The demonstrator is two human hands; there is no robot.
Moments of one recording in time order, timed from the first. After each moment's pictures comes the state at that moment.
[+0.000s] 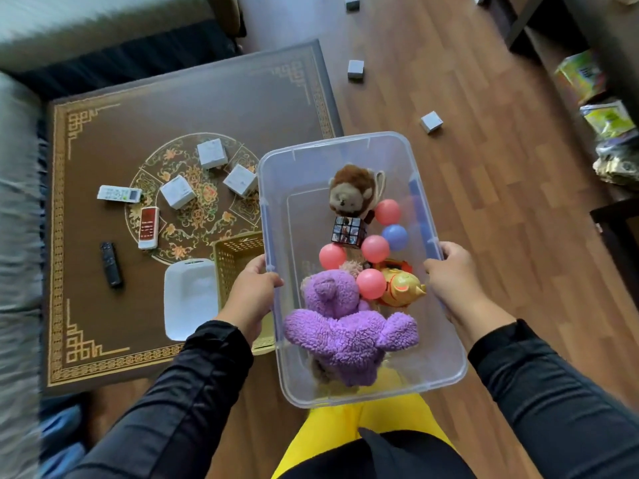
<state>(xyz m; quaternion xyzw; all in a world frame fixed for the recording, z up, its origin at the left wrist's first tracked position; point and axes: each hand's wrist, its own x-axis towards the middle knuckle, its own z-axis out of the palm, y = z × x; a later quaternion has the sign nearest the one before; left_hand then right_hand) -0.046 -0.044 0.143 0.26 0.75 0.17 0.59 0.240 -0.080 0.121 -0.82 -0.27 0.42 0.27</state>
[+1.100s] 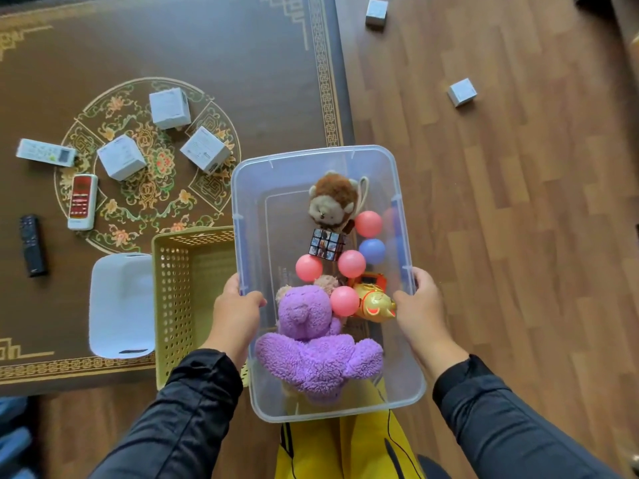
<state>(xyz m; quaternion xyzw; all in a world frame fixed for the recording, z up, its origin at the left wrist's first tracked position) -0.016 -0.019 -0.012 0.23 0.82 0.11 0.52 0.241 -0.050 -0.068 -0.81 -0.27 0.47 0.24</state>
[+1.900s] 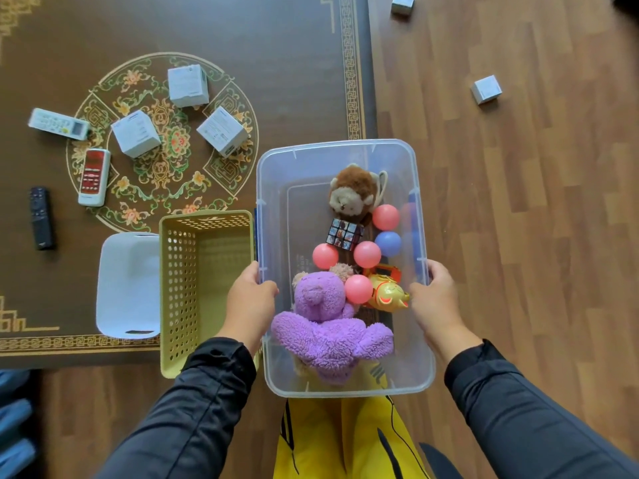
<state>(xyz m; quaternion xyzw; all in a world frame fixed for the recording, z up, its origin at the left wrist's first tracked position) -0.022 -0.017 -0.021 0.26 0.81 0.12 0.51 0.242 -0.036 -0.095 -0.81 -0.28 0.47 0.23</state>
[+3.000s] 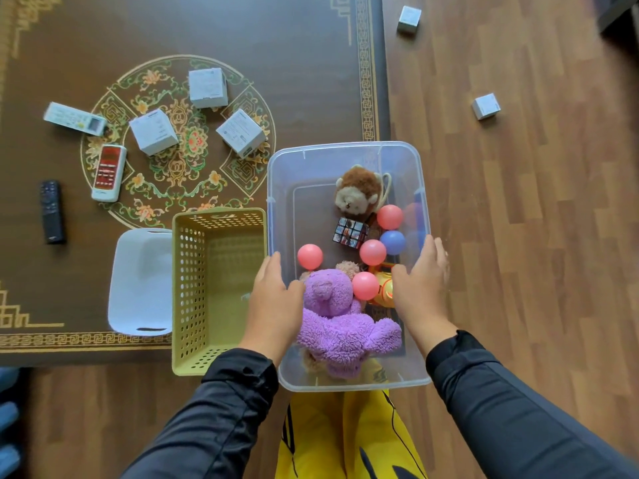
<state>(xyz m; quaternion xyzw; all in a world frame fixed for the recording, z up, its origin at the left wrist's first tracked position) -0.026 -0.031 -0.004 0.40 0.78 0.08 0.47 0.182 -0.018 -0.055 -0.83 -0.42 0.35 0.12</state>
